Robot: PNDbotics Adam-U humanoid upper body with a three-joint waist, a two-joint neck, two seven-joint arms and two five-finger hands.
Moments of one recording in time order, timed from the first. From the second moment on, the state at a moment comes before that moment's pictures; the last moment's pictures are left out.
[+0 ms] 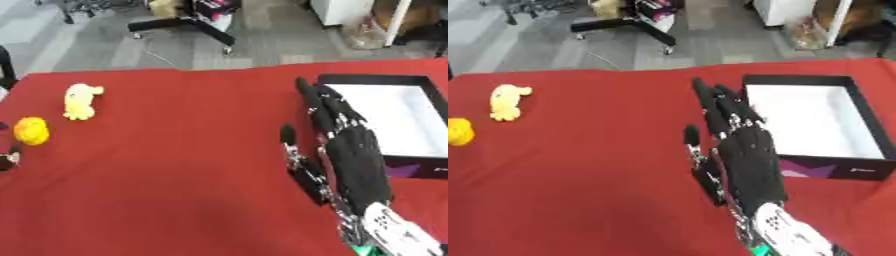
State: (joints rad) left arm -0.84 0.62 0.21 -0.33 -1.23 -0.14 0.24; right arm -0.33 -0.39 0.63 -1.98 1.09 0.39 -0.45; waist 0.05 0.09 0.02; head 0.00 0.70
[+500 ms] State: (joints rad) left arm -0.87 0.62 0.18 -0.28 -1.18 -0.13 0.29; right arm -0.34 -0.37 0.64 -1.98 1.09 0.39 -0.48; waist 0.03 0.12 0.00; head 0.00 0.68
